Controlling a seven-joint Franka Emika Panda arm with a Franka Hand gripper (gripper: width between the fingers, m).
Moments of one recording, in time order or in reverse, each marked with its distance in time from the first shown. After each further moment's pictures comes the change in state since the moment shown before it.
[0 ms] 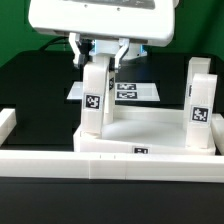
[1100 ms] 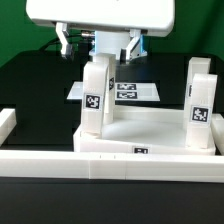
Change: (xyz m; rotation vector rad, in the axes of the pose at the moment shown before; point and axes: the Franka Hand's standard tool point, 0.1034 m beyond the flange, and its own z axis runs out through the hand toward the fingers) arm 0.011 0.002 -0.016 0.025 -0.016 0.010
